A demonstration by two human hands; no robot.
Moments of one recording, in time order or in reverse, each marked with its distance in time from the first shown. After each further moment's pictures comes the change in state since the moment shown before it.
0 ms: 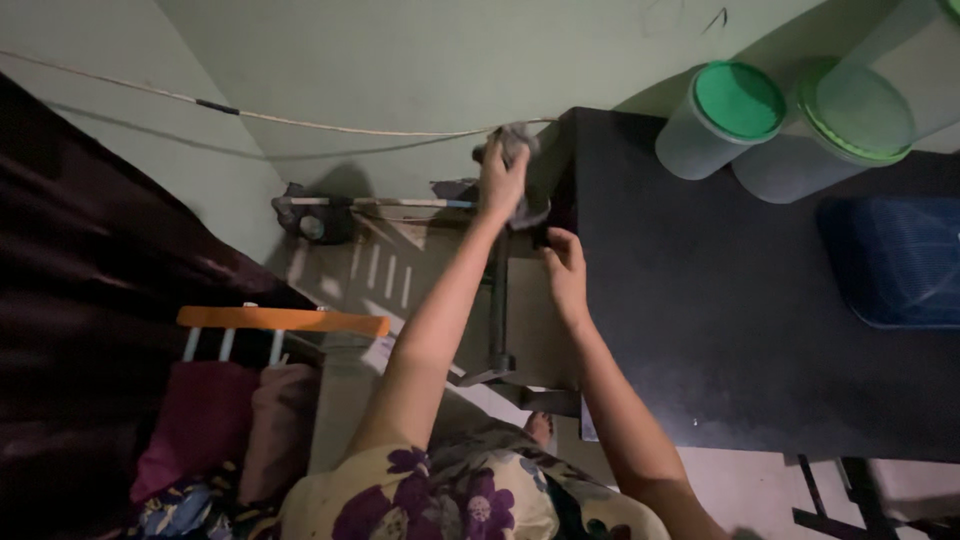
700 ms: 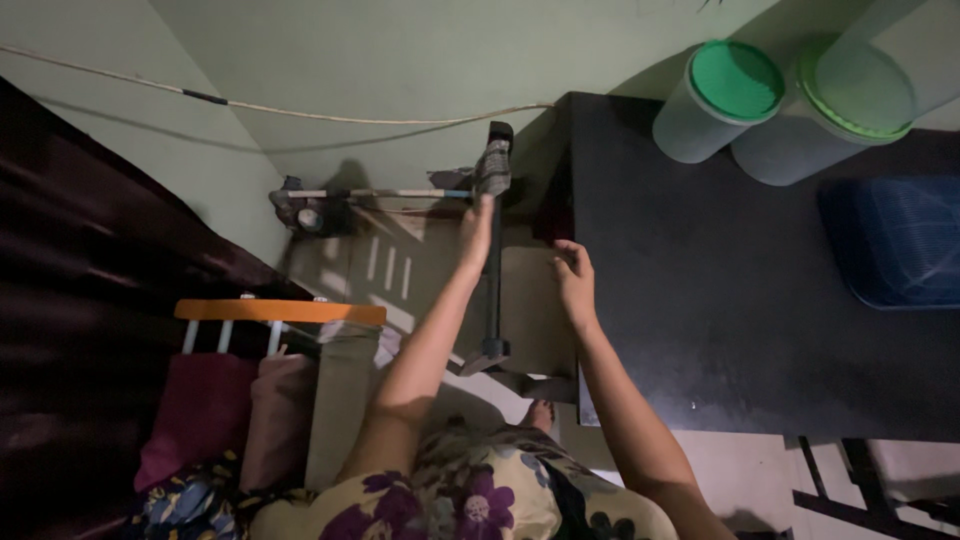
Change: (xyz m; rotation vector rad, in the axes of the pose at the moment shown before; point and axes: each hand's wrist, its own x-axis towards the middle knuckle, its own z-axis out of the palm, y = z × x) left_hand -0.099 -0.035 -0.054 -0.209 -0.214 -0.612; right_hand -0.025 0.031 -0.030 -0.006 0.022 0.085
